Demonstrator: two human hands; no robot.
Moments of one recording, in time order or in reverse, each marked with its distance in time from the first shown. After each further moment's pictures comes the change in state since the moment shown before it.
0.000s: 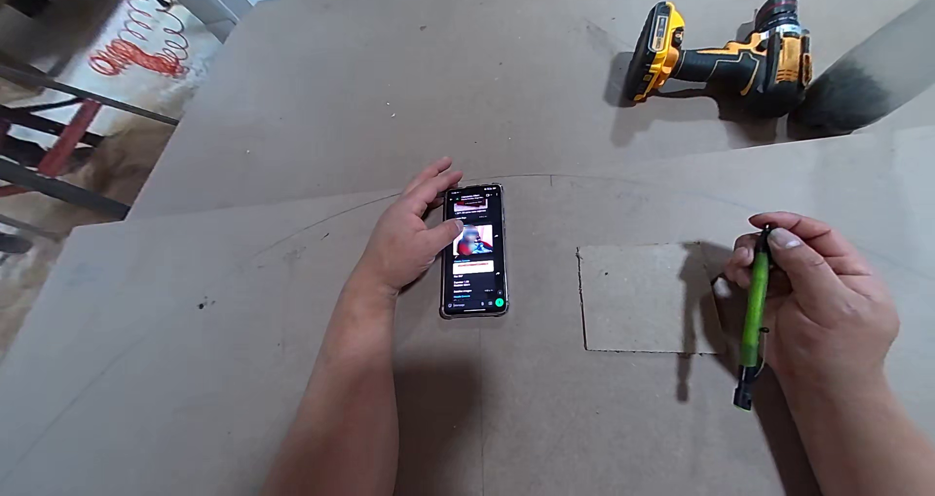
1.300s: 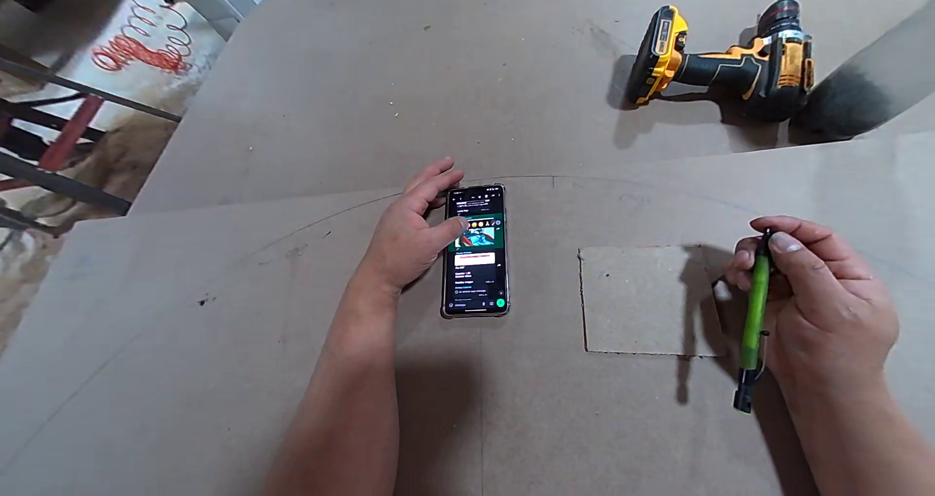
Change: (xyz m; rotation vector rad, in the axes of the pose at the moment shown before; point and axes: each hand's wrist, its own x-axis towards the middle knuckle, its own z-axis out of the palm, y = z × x) left_hand 0.000 0.000 0.002 -0.025 0.045 0.003; right_hand 0.000 -0.001 0.001 -0.005 -0.008 -0.013
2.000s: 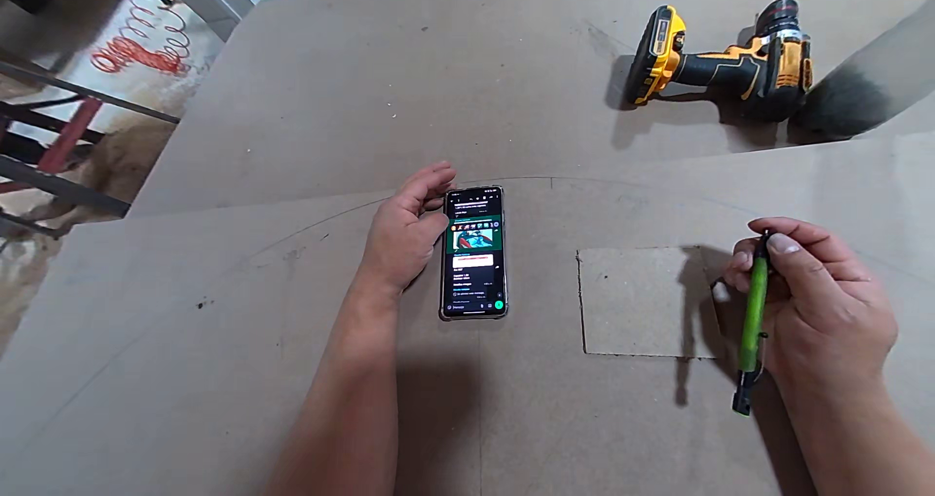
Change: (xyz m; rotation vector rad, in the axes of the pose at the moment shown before) left_hand 0.000 0.005 0.004 -0.137 0.092 -0.054; right_hand 0.000 0.001 0.000 0.004 0.009 0.009
